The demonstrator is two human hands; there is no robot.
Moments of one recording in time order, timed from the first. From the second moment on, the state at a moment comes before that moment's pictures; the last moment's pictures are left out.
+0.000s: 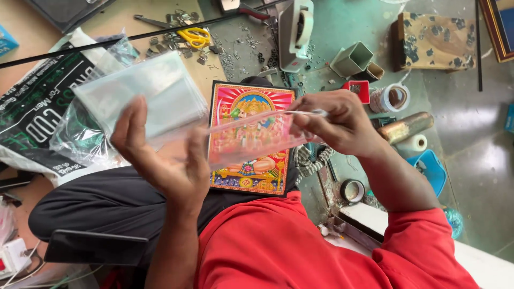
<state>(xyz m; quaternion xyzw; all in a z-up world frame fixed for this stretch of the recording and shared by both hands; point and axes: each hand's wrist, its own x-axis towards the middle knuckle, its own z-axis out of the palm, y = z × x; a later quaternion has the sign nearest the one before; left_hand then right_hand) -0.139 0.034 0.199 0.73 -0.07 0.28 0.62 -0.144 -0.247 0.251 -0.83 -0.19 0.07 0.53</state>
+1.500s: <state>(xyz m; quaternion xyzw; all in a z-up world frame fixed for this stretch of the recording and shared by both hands) -0.183 0.012 0.090 0.40 0.12 -0.17 0.89 -0.193 -0.183 0.171 -0.89 -0.28 0.03 0.36</state>
